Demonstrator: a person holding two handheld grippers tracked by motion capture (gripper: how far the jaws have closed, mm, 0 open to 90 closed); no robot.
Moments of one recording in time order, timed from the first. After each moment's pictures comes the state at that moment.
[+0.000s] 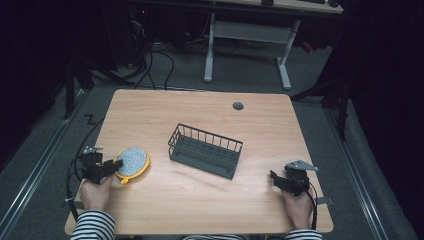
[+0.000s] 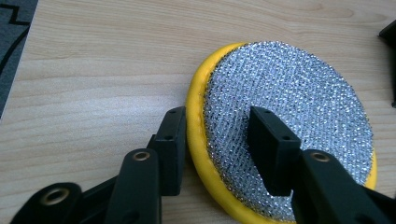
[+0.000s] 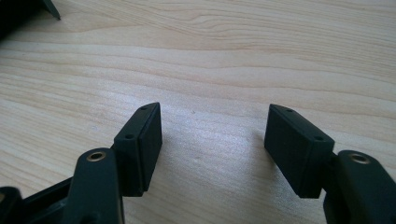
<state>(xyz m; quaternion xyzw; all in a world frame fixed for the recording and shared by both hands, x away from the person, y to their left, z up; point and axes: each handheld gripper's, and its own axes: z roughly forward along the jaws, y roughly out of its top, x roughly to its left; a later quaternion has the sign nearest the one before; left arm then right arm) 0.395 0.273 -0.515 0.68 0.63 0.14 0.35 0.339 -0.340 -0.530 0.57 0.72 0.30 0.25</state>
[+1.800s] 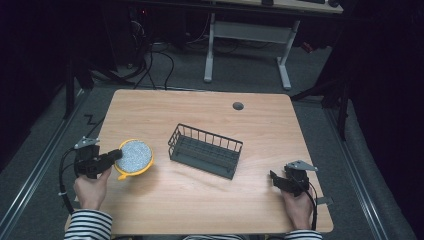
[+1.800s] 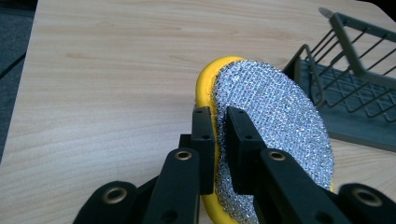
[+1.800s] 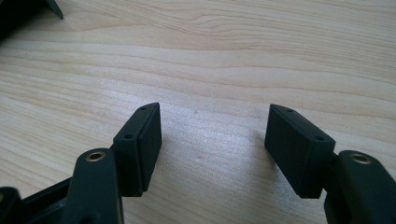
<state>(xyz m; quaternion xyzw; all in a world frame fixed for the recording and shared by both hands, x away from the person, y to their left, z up) 0.379 0.260 -0.449 0.70 0.57 0.15 0.41 0.339 -0.340 -0.530 0.56 0.72 0.30 0.25</state>
